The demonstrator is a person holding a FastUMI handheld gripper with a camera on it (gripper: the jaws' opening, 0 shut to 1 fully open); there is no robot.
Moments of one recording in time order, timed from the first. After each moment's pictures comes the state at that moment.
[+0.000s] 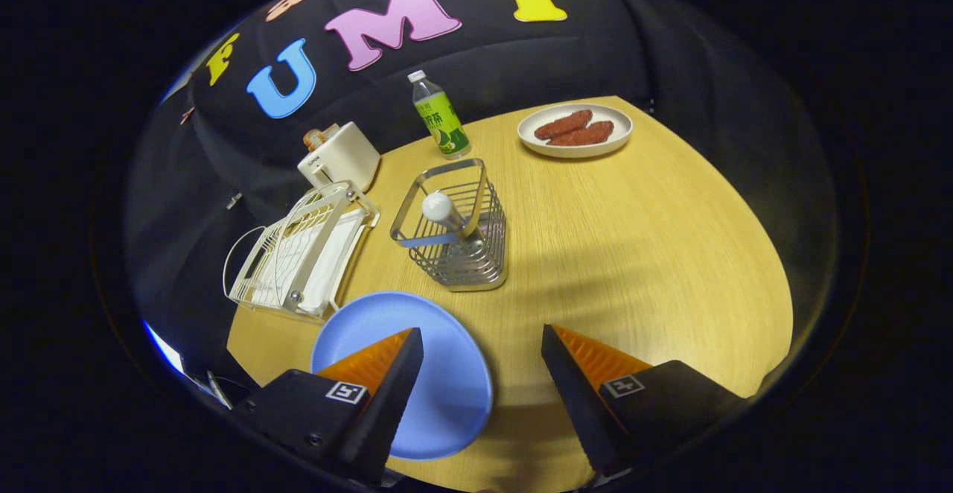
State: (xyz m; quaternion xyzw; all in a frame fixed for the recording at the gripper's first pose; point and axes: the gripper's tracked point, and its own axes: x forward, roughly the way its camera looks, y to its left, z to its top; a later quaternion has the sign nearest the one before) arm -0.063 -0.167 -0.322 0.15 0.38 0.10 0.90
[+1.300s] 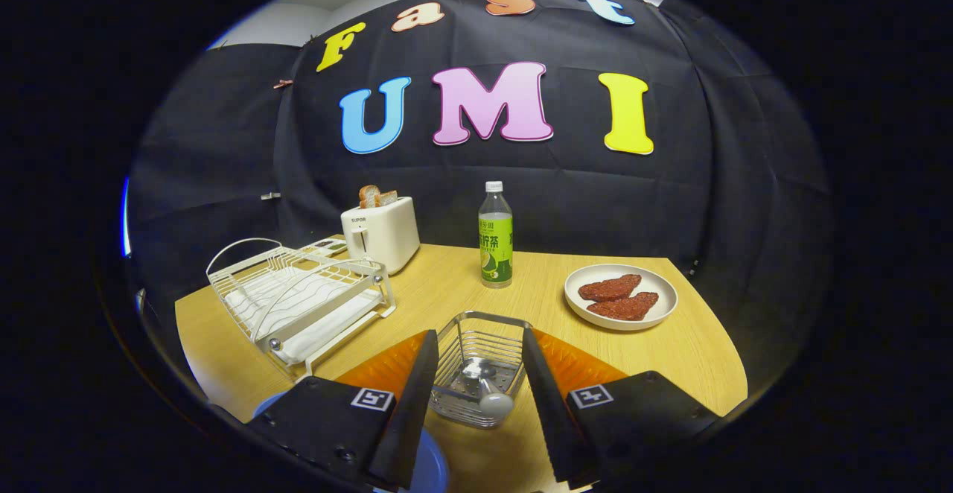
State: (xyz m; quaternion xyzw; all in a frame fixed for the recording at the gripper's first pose) arm 0.044 -0.141 -0.265 0.02 0.14 0.17 0.98
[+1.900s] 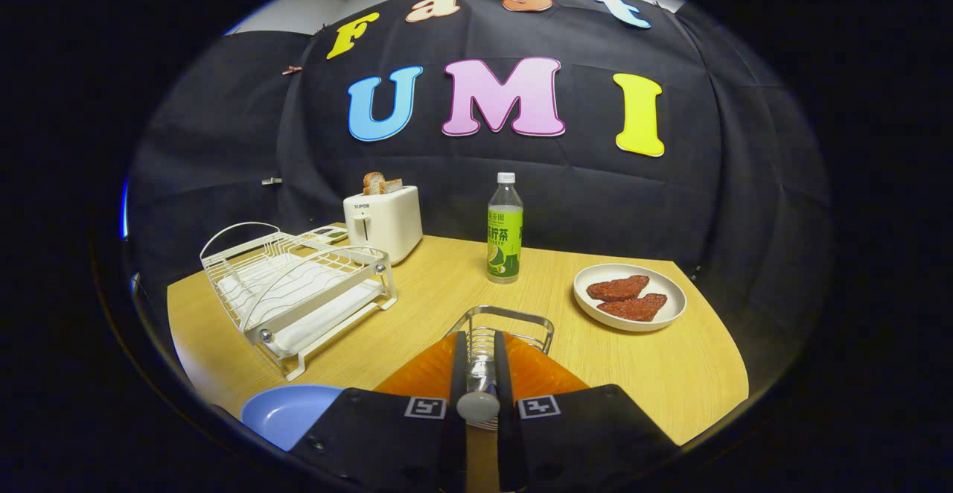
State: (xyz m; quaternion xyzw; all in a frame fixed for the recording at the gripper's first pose) arm 0.048 -0.127 -0.277 0.00 0.15 0.17 0.97
